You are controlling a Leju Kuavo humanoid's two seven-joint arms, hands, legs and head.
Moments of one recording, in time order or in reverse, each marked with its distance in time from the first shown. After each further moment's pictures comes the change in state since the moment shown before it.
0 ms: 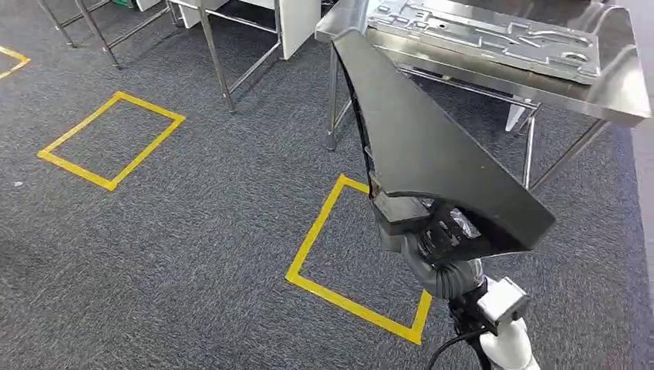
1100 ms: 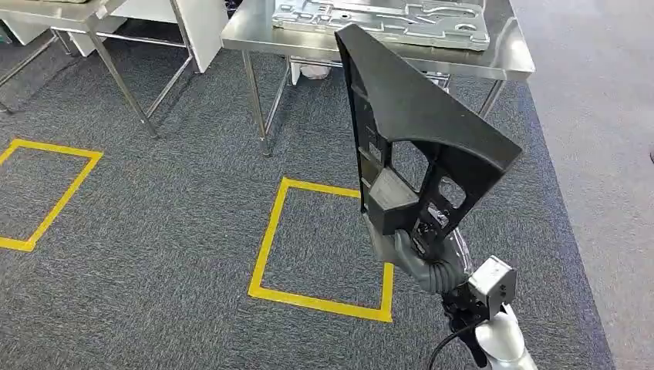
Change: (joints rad) left arm 0.003 -0.032 -0.031 0.000 -0.061 -0.071 0.000; right arm -0.021 0.006 0.013 0.064 -0.083 0.026 0.061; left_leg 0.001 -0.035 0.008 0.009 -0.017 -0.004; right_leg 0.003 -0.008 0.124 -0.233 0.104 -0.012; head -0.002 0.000
